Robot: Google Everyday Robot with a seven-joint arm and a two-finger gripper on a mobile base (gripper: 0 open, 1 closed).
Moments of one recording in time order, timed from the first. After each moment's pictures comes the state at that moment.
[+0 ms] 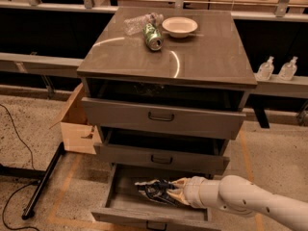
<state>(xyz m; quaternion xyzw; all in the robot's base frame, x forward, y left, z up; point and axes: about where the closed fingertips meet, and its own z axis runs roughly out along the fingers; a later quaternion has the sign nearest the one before) 0.474 -0.074 0.480 -0.50 0.75 0.19 0.38</state>
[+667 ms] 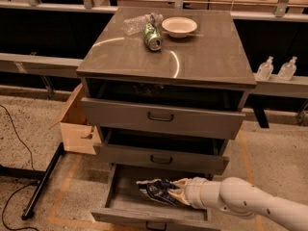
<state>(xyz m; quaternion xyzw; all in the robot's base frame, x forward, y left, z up) 0.480 -0.077 0.472 -0.49 0.75 0.19 0.39</state>
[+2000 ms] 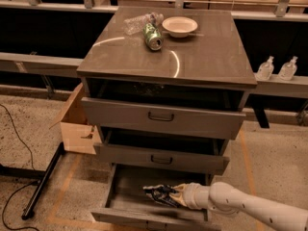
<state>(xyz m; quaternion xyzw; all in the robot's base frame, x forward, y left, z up) 0.526 -0.099 0.318 -0.49 0.77 0.18 0.37</state>
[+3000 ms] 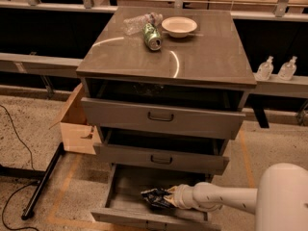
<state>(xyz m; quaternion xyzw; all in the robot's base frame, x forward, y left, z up) 0.546 -0.074 0.244 -0.52 0.78 0.13 0.32</state>
